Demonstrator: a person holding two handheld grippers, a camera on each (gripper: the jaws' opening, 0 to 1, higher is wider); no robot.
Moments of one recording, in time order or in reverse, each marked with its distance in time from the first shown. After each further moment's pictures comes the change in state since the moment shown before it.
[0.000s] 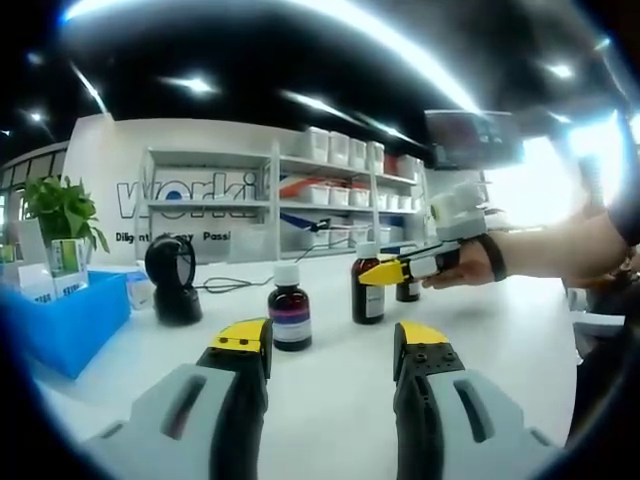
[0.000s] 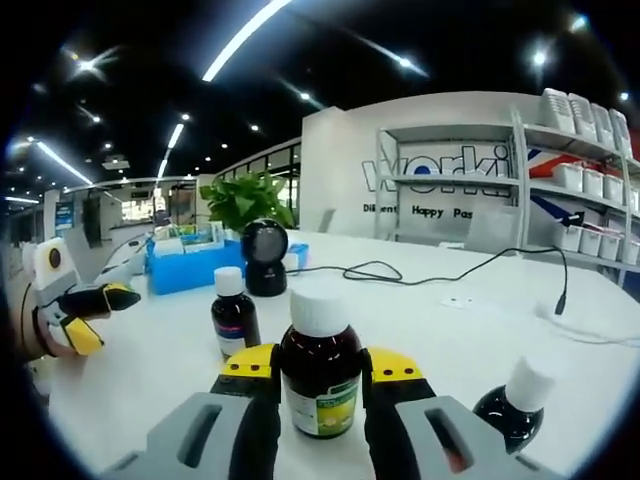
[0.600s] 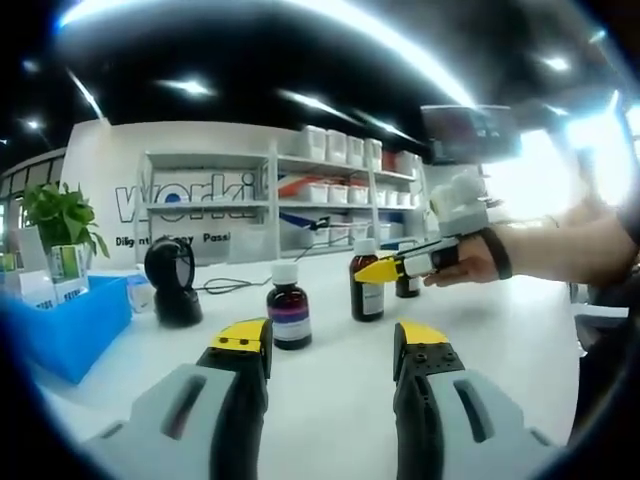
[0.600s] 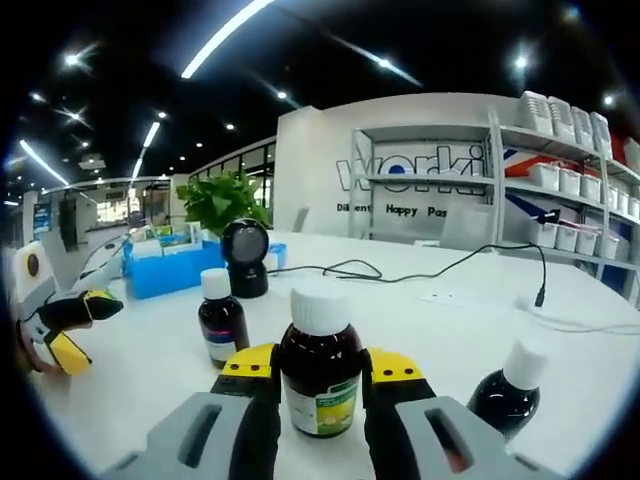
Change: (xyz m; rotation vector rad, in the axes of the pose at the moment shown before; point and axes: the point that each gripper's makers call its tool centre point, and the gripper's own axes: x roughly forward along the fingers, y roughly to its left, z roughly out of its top) left arm 0.000 -0.005 -0.002 0.035 0.015 -0.004; right arm -0.001 0.001 -0.002 0.003 0.005 -0.130
